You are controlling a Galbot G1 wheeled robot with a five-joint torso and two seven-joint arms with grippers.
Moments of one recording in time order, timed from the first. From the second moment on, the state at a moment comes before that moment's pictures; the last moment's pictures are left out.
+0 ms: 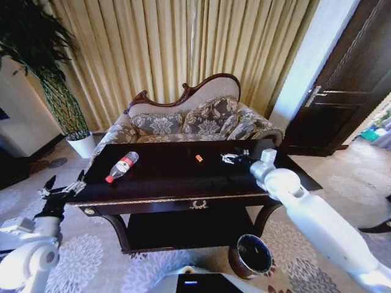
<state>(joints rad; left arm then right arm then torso) 1.67 -1.17 -1.14 -2.16 -0.70 0.08 0.01 -0.77 0.72 0.13 1.92 1.01 -0.46 0.15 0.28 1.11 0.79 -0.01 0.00</state>
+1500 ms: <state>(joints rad) 1.67 -1.19 -1.15 -2.14 -0.68 0.08 0.00 -0.39 0.95 -0.23 1.74 1.22 -0.72 0.52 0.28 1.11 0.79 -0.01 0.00</state>
